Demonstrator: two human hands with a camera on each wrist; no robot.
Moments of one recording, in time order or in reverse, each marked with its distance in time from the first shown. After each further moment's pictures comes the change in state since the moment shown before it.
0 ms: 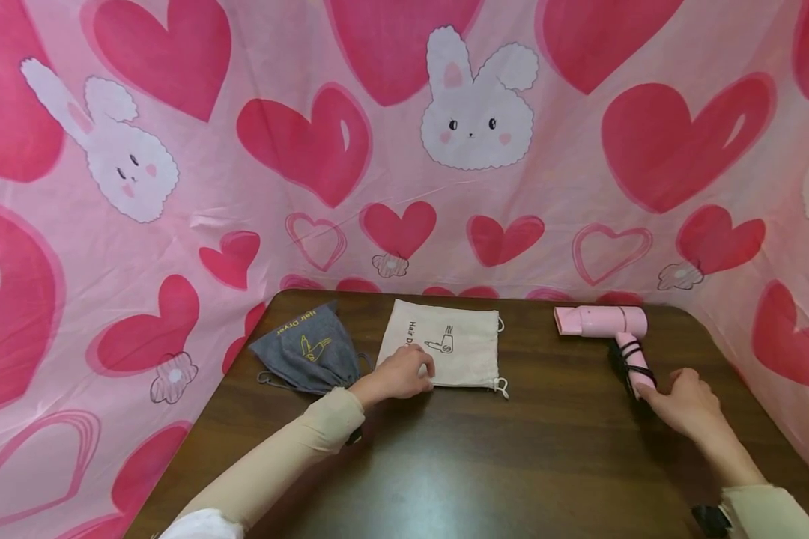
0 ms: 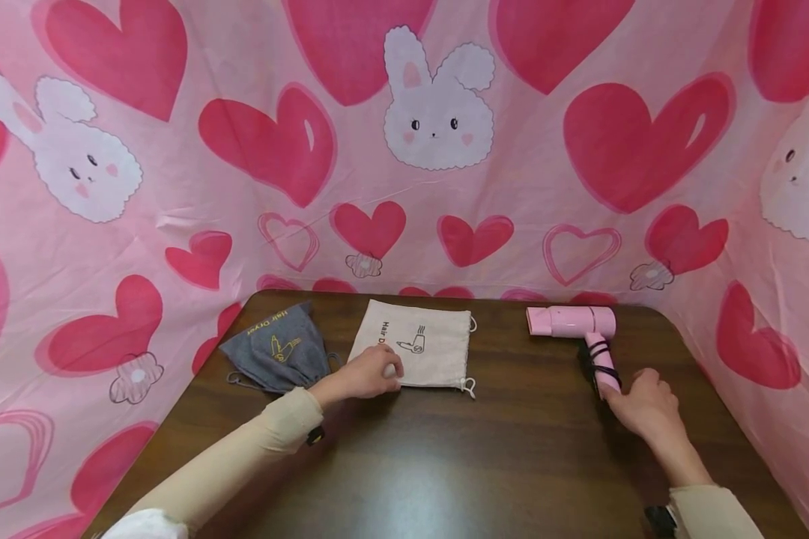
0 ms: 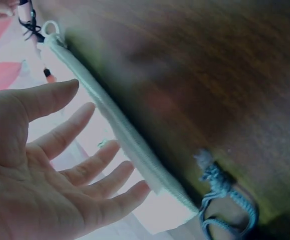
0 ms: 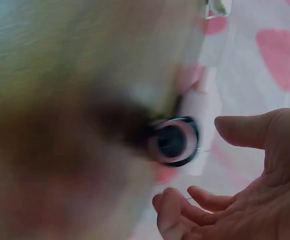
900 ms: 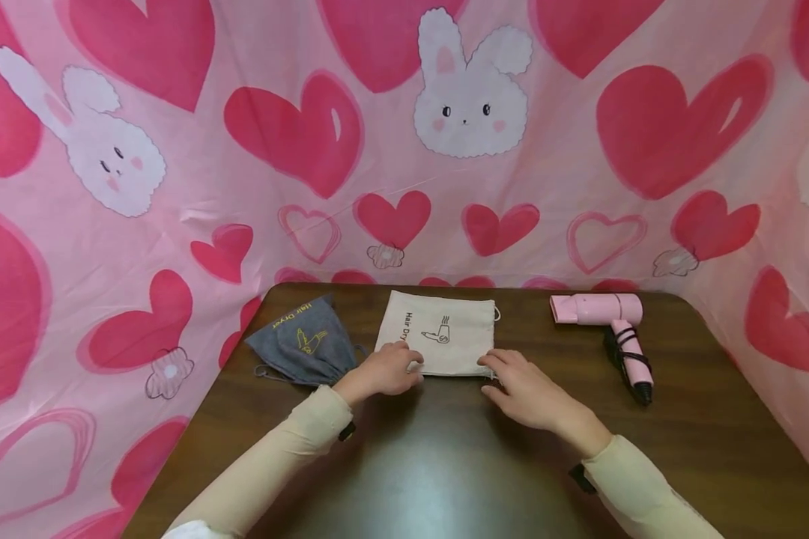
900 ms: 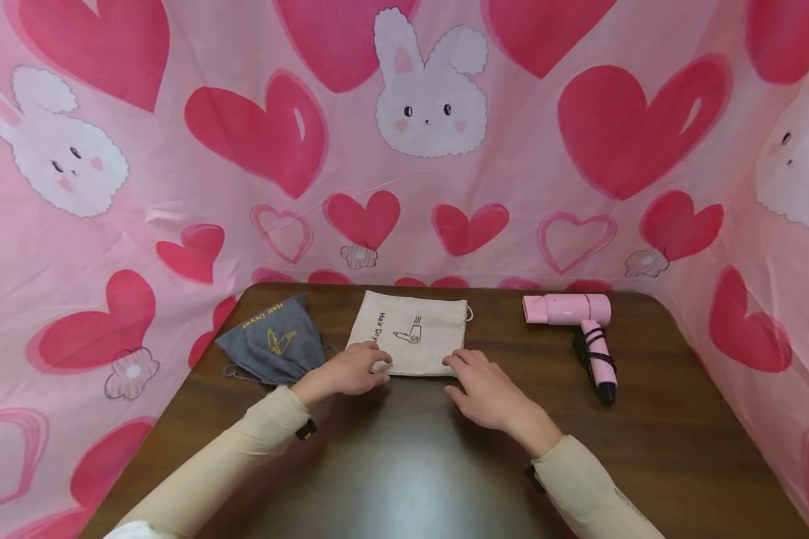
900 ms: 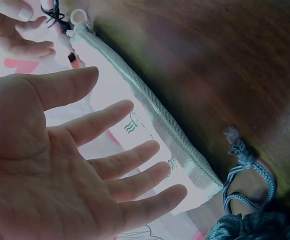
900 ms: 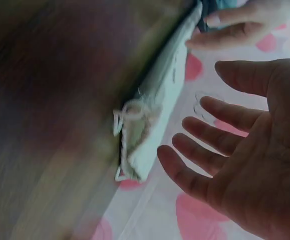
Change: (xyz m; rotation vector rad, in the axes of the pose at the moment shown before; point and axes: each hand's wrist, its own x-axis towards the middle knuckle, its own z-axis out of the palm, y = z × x) left_hand -0.023 0.007 -0.014 0.076 -0.099 -0.074; right_hand -0.022 -0.172 0.102 -0.093 -0.140 -0.710
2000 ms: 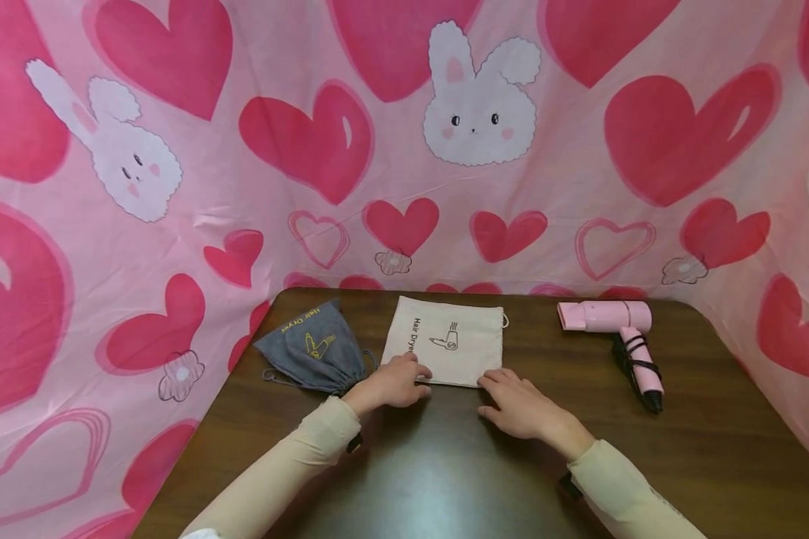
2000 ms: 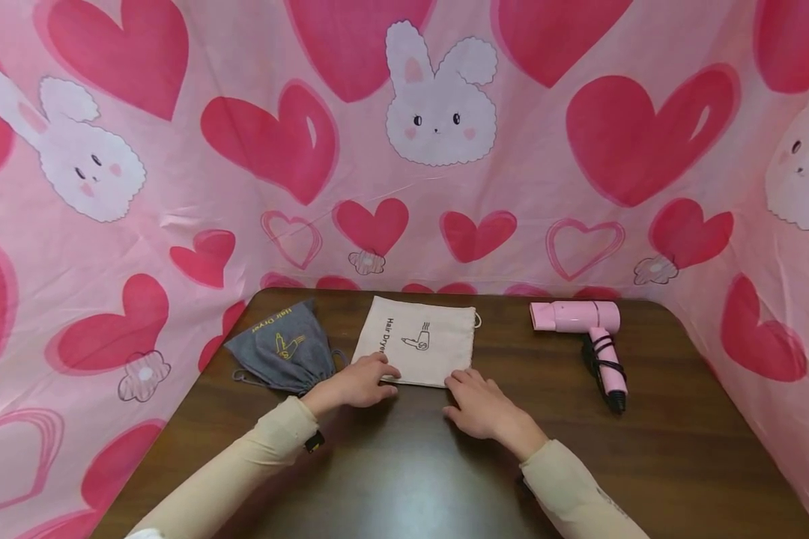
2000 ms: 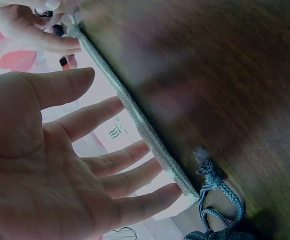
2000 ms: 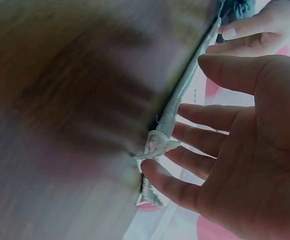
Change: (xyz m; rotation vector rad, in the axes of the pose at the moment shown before) left_hand -0.002 -0.003 0.013 0.000 -0.011 0.027; right_hand 0.010 -0.003 0.025 -0.005 -0.231 0.093
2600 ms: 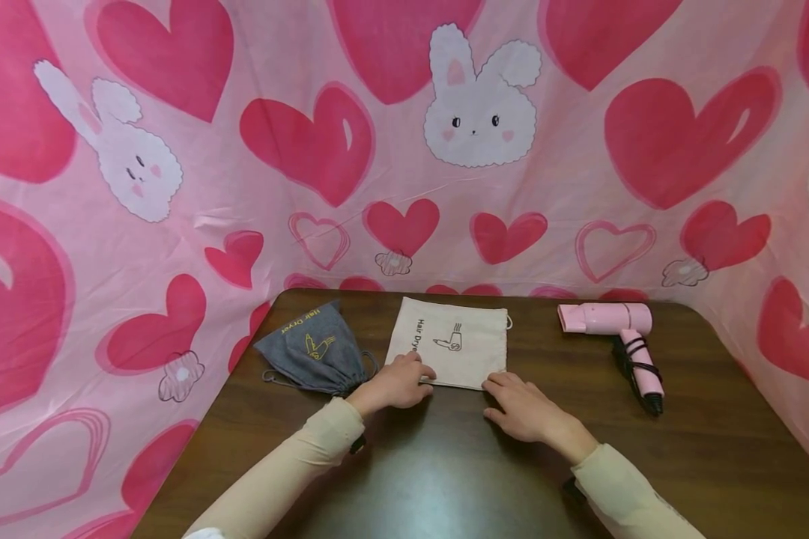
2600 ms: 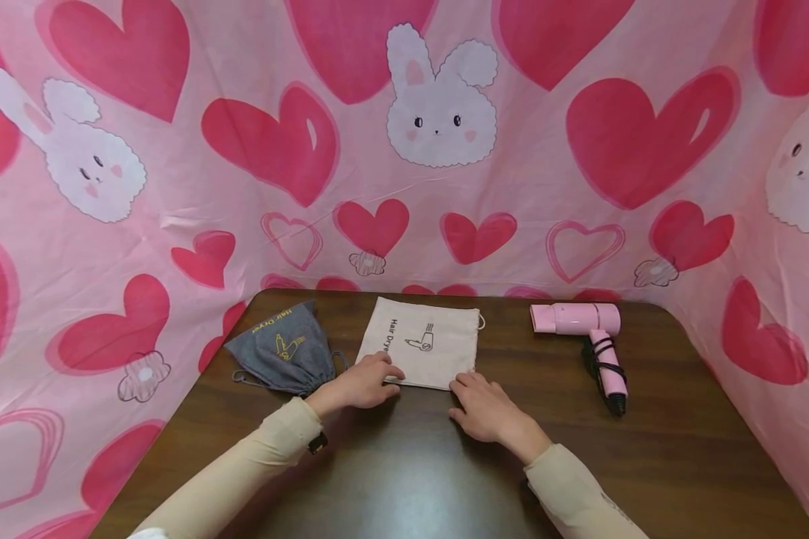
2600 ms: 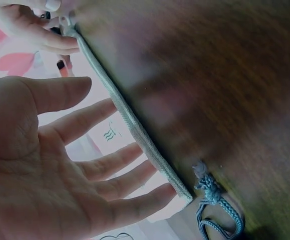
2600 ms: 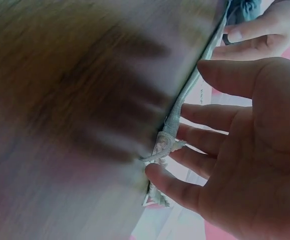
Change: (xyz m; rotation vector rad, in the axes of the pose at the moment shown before) left_hand 0.003 0.002 0.004 0.005 0.031 0.020; right_hand -0.003 0.008 0.004 -0.028 0.001 -0.002
